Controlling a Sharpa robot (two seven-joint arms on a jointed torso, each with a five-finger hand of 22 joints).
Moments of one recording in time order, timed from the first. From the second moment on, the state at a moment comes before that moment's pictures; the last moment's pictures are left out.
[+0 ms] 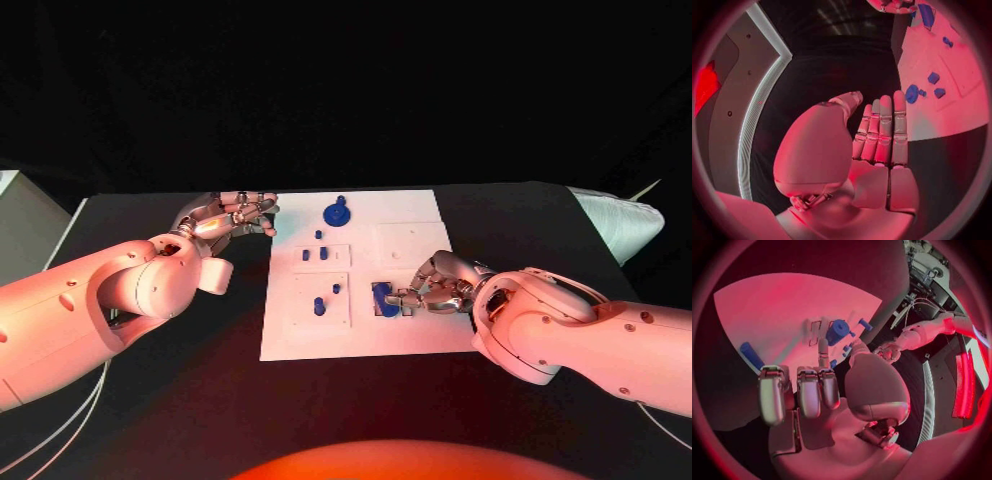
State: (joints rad) left arm 0.92 -0.95 0.26 1.55 -0.15 -0.26 0.21; left_hand 1.46 -0.22 0.45 0.18 0.23 0.91 0.21 0.19 0.28 0.99 0.14 0.36 0.16 0.90 0.08 0.95 0.38 0.17 0.90 0.17 0.71 0.55; right arm 1.14 -0.96 -0.15 1.87 -1.27 -0.43 -0.57; right_hand 1.06 -0.08 -0.11 0.30 0.24 1.04 0.07 0.39 0.44 1.47 0.00 1.57 1.31 1.47 -0.06 1.57 1.31 0.02 1.47 0.04 1.49 1.31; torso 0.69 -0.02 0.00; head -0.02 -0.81
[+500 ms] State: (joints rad) left arm 0.92 -0.95 0.26 1.55 -0.15 -0.26 0.21; left_hand 1.46 -0.22 0.45 0.18 0.23 0.91 0.21 0.19 0.28 0.99 0.14 0.36 0.16 0.90 0.08 0.95 0.38 0.17 0.90 0.17 0.71 0.55; right arm 1.14 -0.98 -0.15 1.87 -1.26 -0.41 -0.52; right_hand 1.25 -0.14 -0.04 0.29 0.17 1.04 0.07 0.40 0.44 1.47 0.00 1.57 1.31 1.47 -0.06 1.57 1.31 0.02 1.47 0.03 1.49 1.31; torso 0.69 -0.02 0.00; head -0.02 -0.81
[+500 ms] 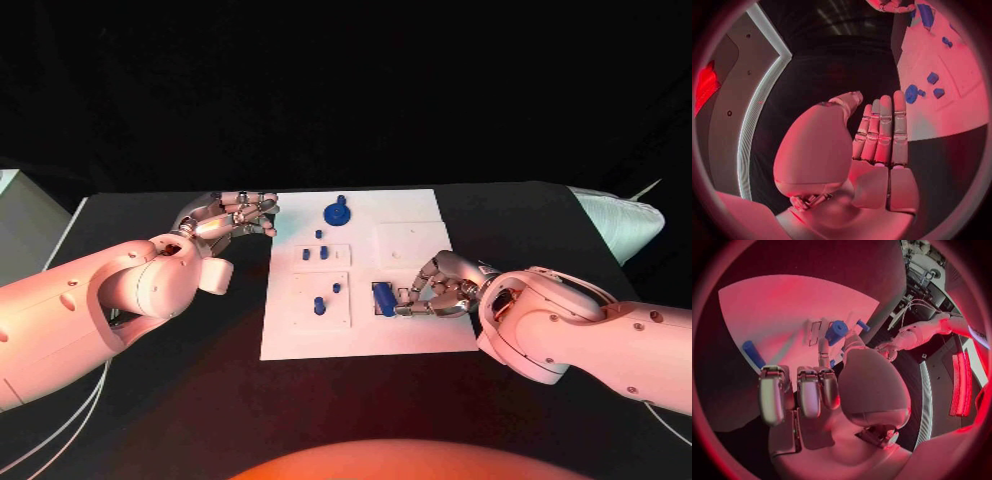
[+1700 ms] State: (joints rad) left arm 0.92 -0.95 0.26 1.55 -0.15 -0.26 0.21; left_hand 1.47 -0.22 0.45 0.19 0.23 0.91 0.21 0.19 0.27 0.99 0.14 0.37 0.16 0.90 0.08 0.95 0.38 0.17 0.90 0.17 0.71 0.55; right arm 1.12 -0.89 -0.15 1.79 -1.28 -0.40 -0.53; right_hand 1.29 -0.13 0.00 0.29 0.15 1.04 0.07 0.40 0.43 1.47 0.00 1.57 1.31 1.47 -0.06 1.57 1.31 0.02 1.47 0.03 1.49 1.31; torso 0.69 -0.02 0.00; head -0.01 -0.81
